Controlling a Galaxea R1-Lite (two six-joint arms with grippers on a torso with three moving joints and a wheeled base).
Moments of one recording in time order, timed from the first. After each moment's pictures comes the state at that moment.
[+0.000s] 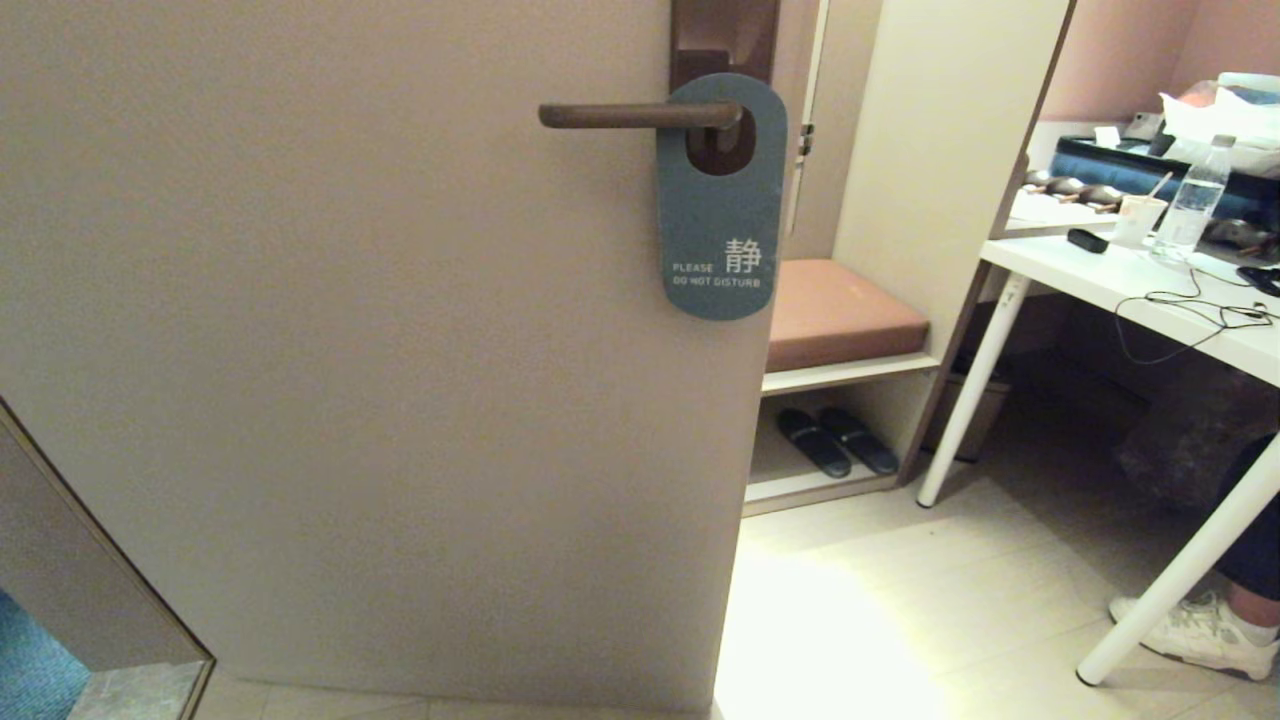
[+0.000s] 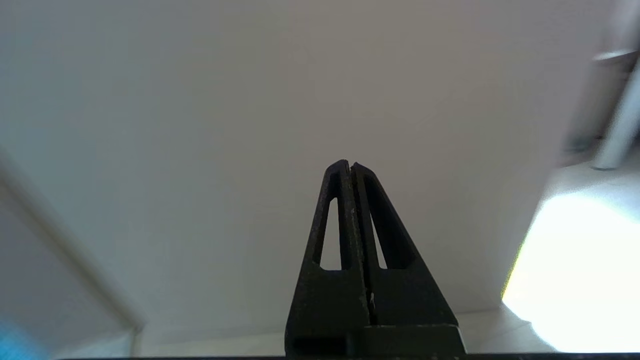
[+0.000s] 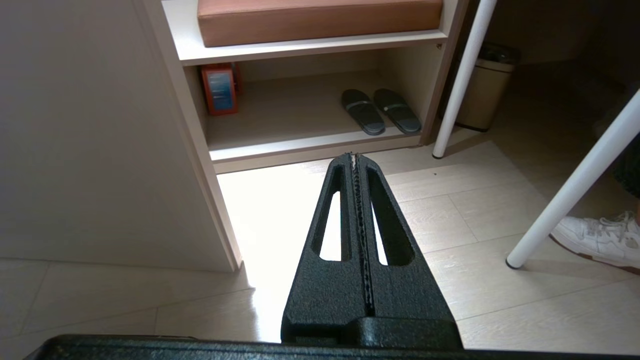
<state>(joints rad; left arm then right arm) 0.00 0.04 0.00 -0.06 -0.05 0.09 -0.01 0.00 -0.07 0.16 -0.02 0.04</state>
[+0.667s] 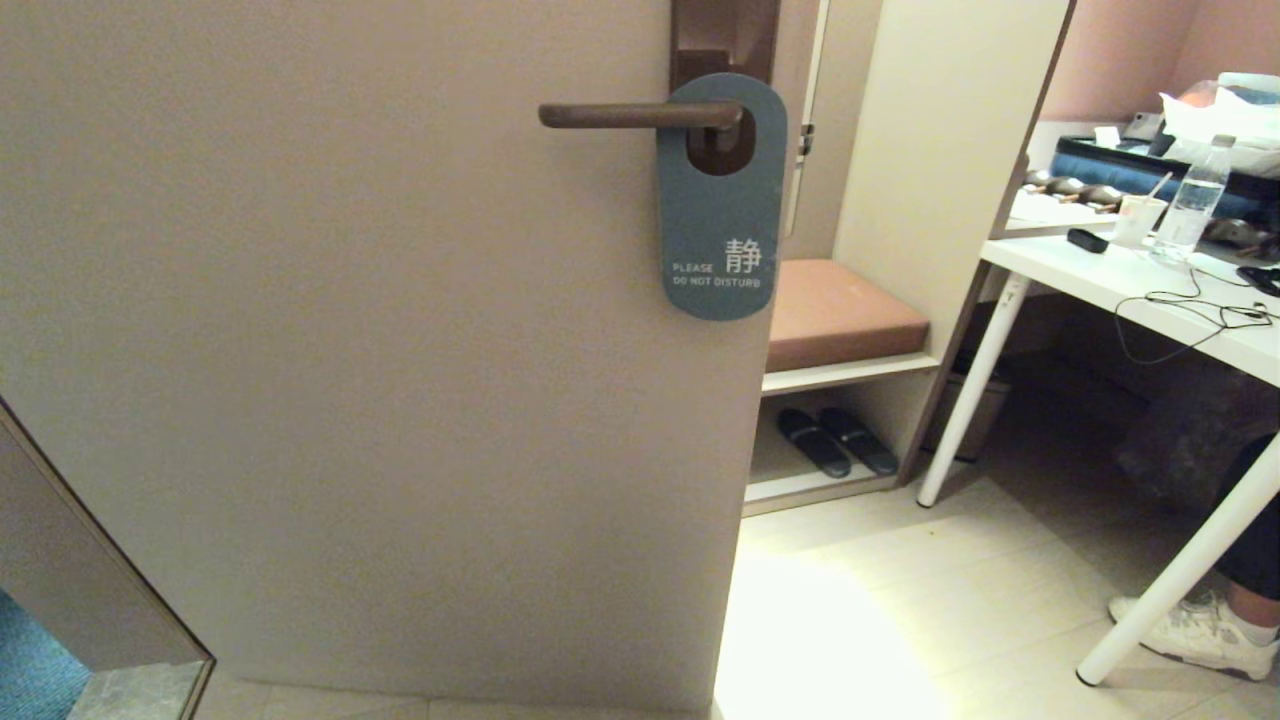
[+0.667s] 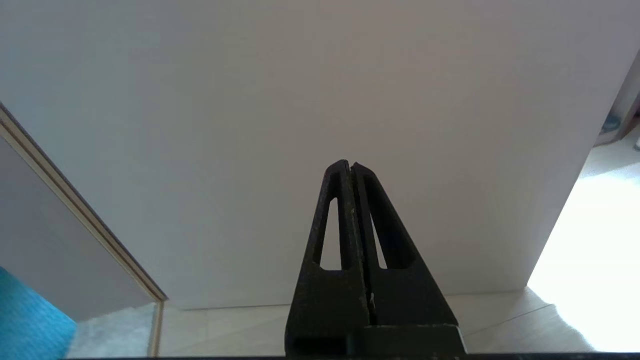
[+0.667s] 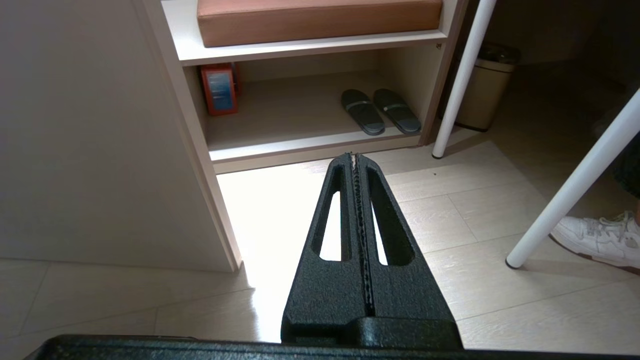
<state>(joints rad) 0.00 0.00 0.00 0.00 -0.02 0.11 -0.01 0.00 -0.07 0.16 -0.02 0.04</state>
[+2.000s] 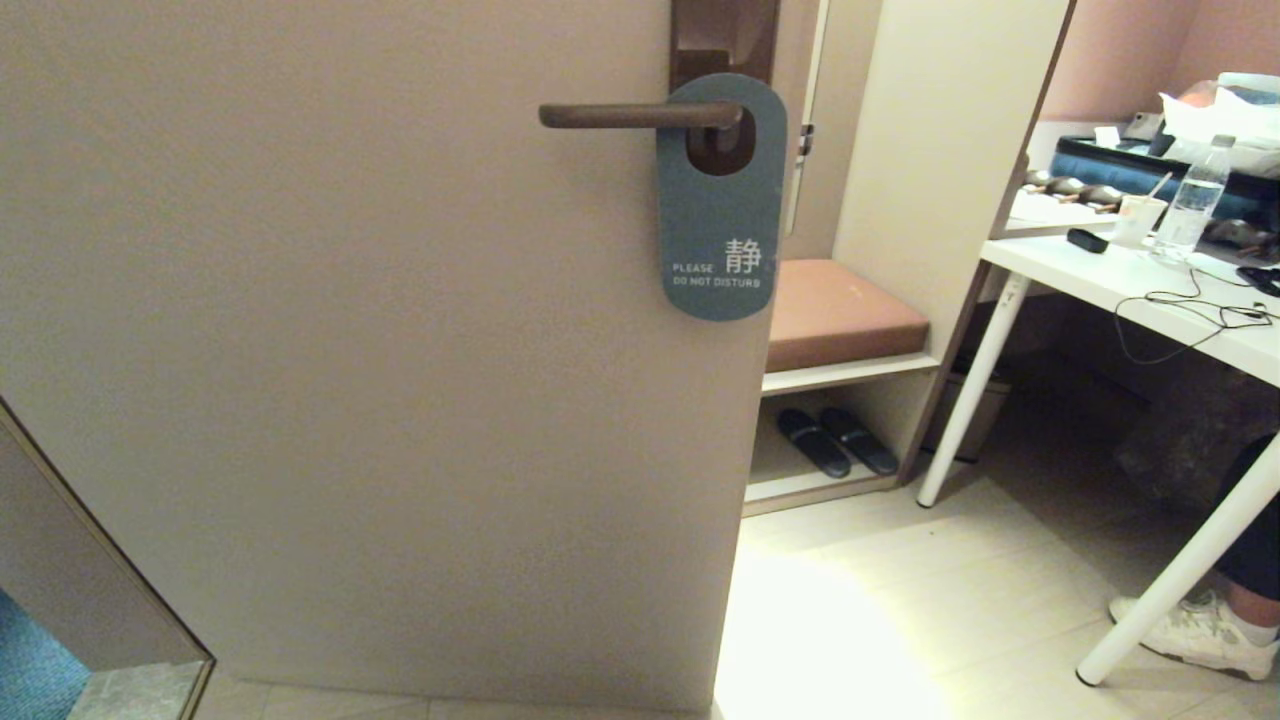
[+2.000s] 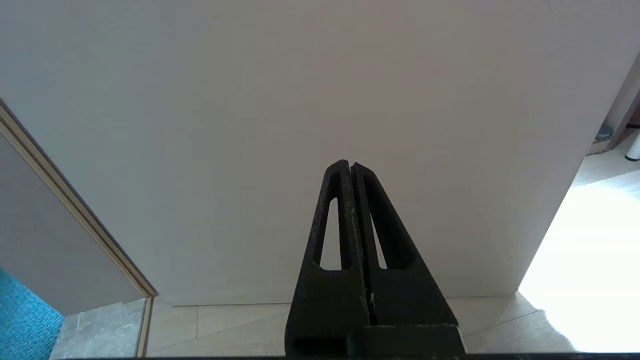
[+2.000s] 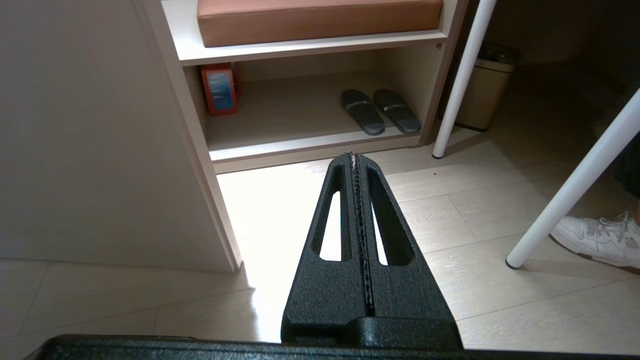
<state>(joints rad) 0.00 0.00 0.00 0.00 -0.01 0.08 -0.01 0.00 -0.07 0.16 -0.02 0.04</state>
